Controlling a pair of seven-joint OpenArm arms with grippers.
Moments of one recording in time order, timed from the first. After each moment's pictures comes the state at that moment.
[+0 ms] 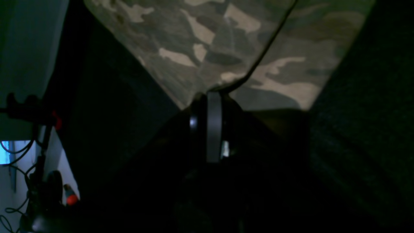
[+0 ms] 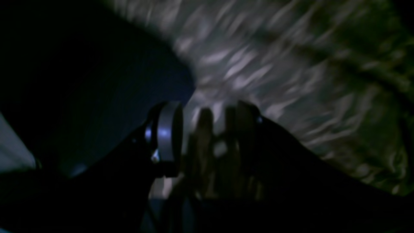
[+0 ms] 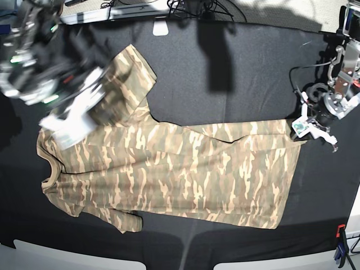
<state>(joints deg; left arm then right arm) -3.0 -34.0 13.6 68.3 24.1 -21.0 -10.5 -13.3 20.4 9.8 120.8 32.6 40.9 -68.1</state>
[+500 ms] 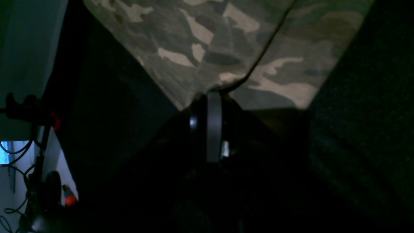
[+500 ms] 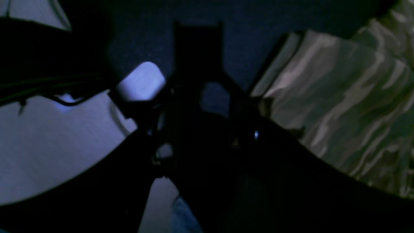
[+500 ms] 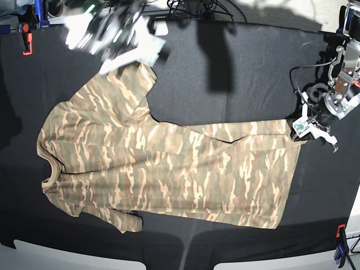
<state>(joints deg) -3.0 -34.0 13.6 68.3 24.1 -21.0 -10.5 -28.3 24.8 -21.6 120.8 -9.8 30.5 -54.7</state>
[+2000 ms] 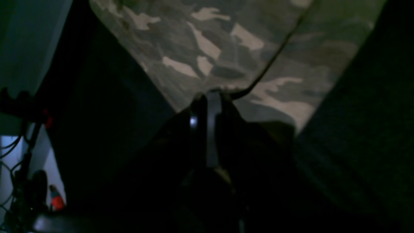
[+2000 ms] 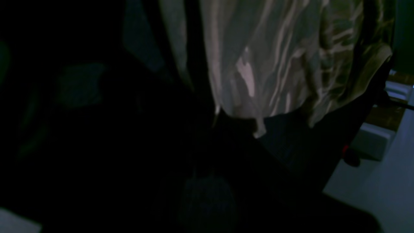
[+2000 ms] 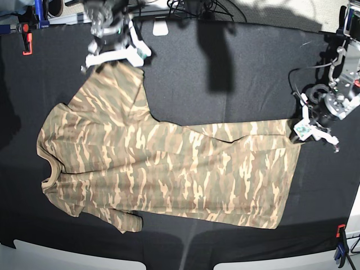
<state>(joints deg) -3.0 -34.7 13.6 68.3 18.0 -21.0 -11.2 -29.9 27.3 -29.2 108.8 -37.4 0.3 -54.1</state>
